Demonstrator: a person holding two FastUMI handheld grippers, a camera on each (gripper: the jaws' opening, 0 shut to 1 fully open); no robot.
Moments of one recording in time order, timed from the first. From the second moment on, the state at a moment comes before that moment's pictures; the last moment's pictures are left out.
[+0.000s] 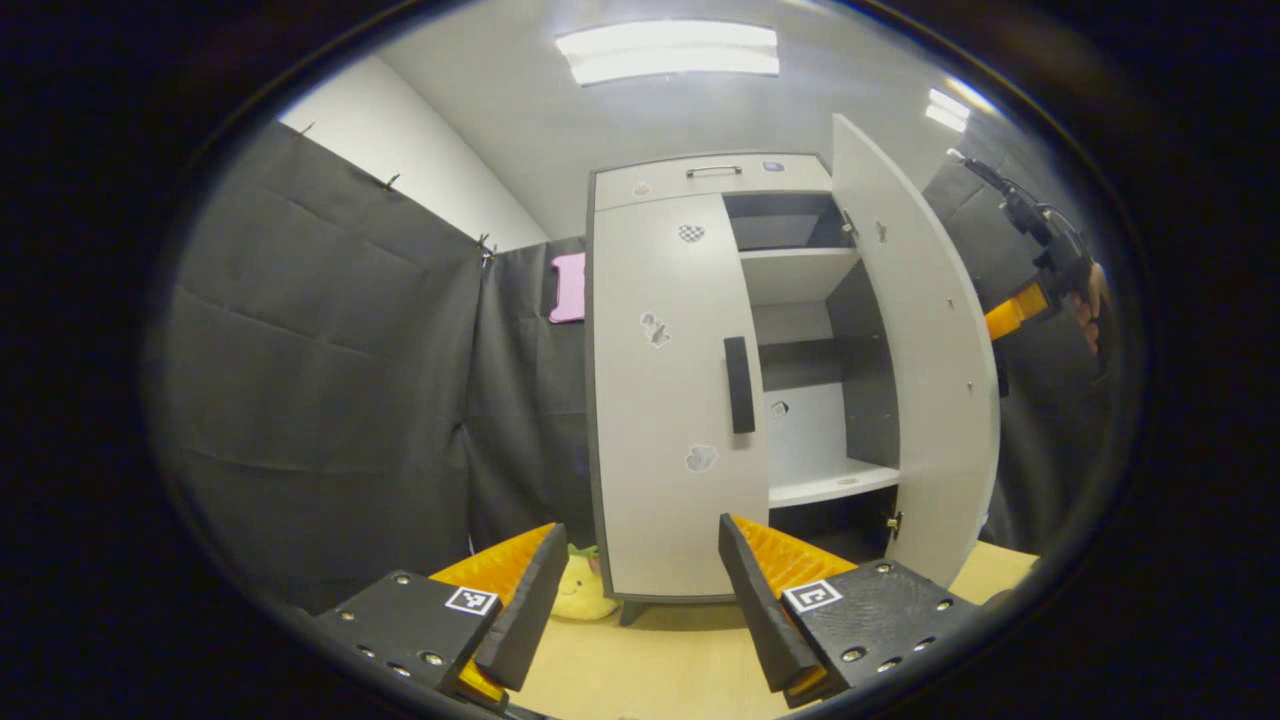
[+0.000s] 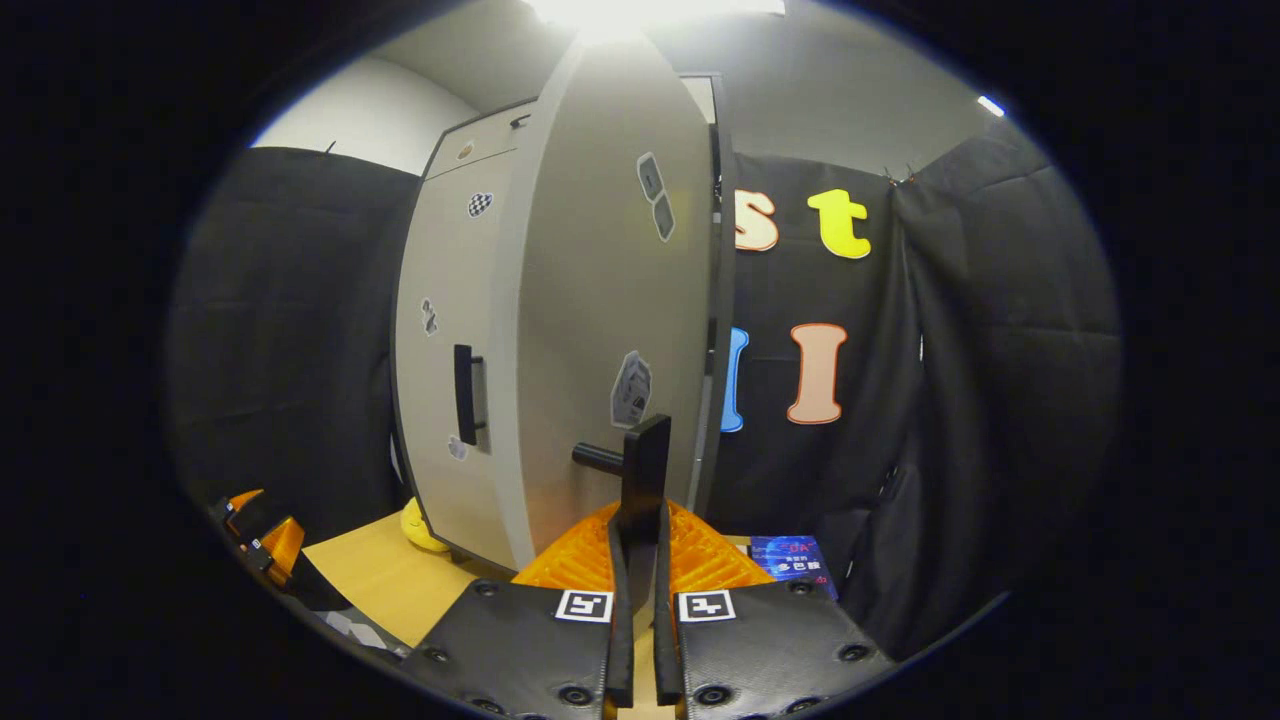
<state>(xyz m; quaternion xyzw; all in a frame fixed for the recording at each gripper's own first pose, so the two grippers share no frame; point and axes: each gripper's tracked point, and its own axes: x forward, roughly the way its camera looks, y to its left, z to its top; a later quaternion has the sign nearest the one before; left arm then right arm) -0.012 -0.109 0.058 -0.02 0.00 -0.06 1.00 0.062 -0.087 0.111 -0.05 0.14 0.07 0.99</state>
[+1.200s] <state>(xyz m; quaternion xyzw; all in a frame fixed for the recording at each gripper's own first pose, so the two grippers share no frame) 0.031 -0.174 0.099 -0.03 0.01 -0.17 0.99 -0.052 -0.155 0.071 -0.02 0.09 -0.04 1.00</state>
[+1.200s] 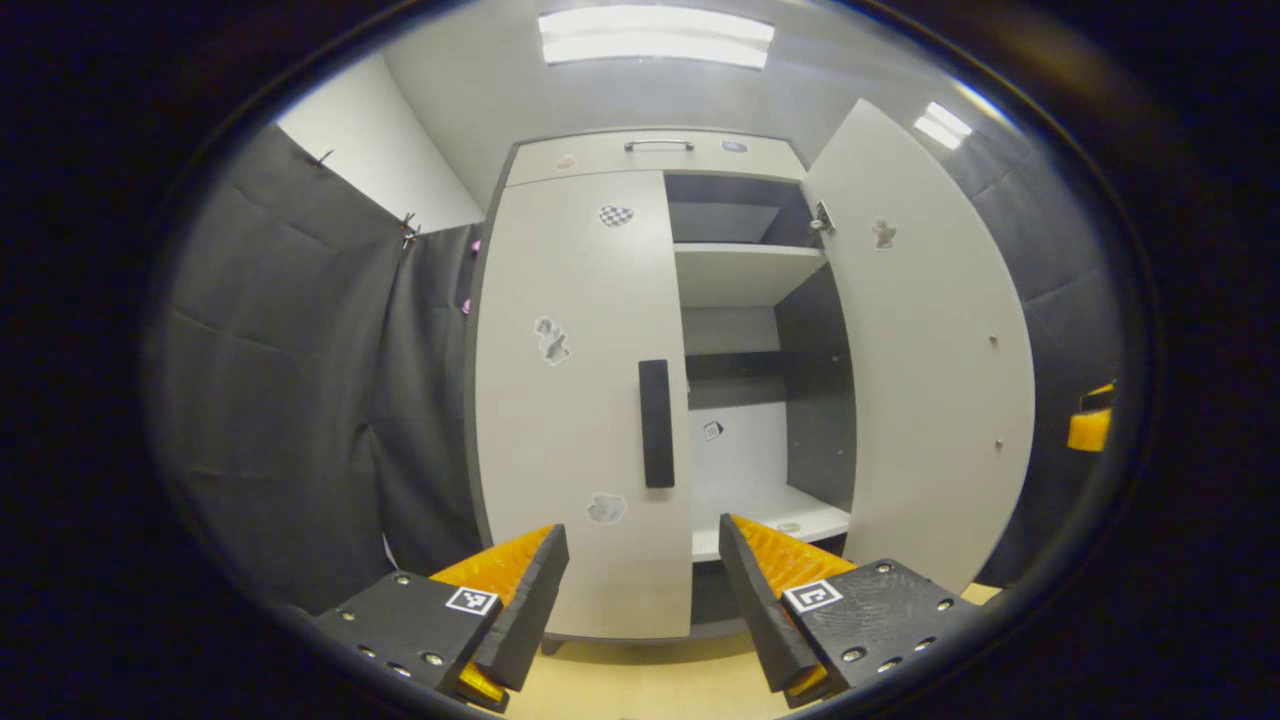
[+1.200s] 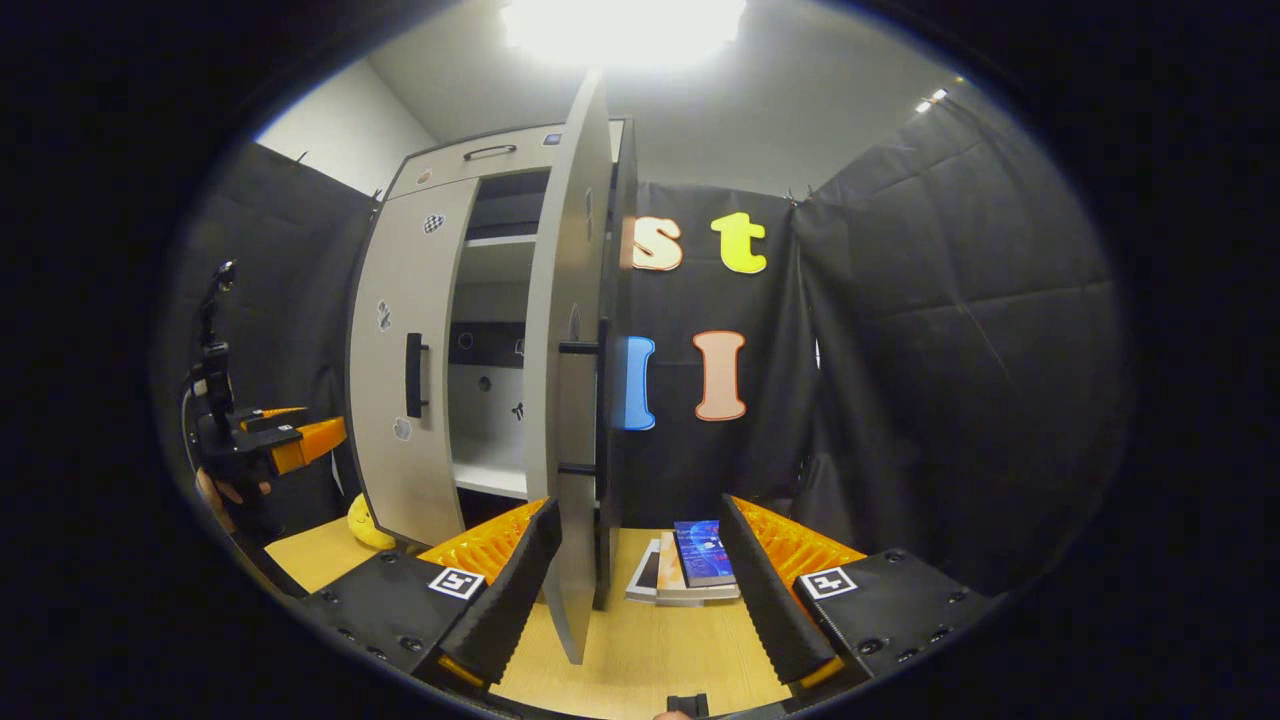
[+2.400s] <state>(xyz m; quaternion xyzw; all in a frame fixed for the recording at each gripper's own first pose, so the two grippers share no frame) 0.207 -0.230 0.100 -0.07 0.07 -0.17 0.98 -0.054 -0.189 0.022 0.00 0.14 -0.06 0.99</state>
